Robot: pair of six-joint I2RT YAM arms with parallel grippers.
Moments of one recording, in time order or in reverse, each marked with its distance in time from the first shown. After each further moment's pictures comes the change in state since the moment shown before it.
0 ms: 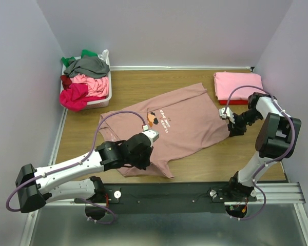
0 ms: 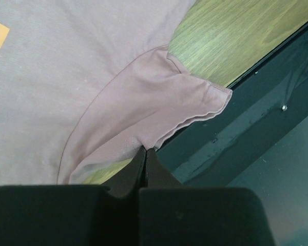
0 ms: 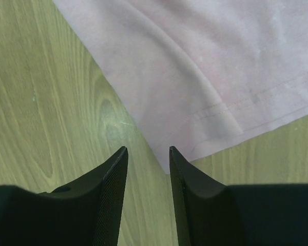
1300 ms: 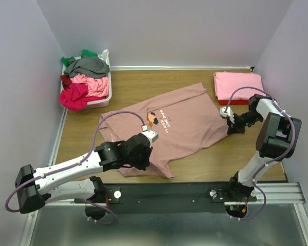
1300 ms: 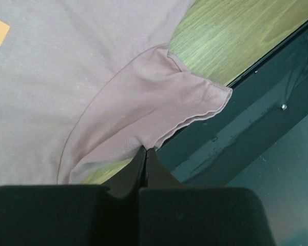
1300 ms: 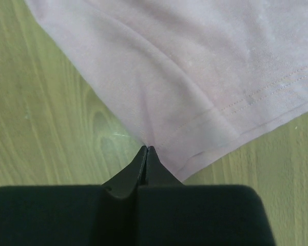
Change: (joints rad) left arm 0.000 -0.018 -0.010 -0.001 0.000 -0.004; right arm -0.018 0.033 -0.031 0.070 -0.062 0.067
